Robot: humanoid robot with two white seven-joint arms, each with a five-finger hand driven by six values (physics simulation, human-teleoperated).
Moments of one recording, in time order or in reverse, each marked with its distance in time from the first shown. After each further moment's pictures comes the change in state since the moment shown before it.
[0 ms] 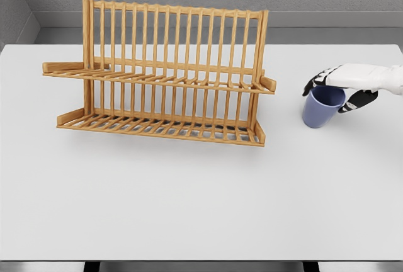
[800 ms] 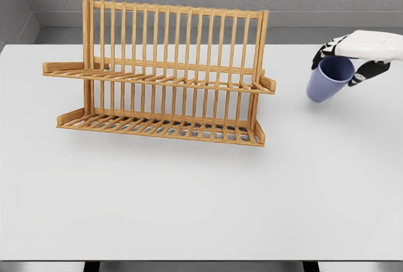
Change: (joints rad) left arm 0.000 0.000 0.000 0.000 0.000 0.000 0.000; right arm -0.112 -0.013 -0.013 -0.014 0.000 0.000 0.002
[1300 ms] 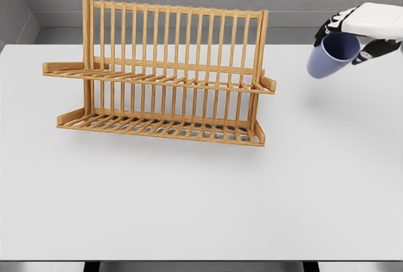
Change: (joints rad) left arm 0.000 0.000 0.000 0.000 0.000 0.000 0.000; right arm -0.011 -0.020 -0.105 -0.093 -0.003 -0.001 0.000
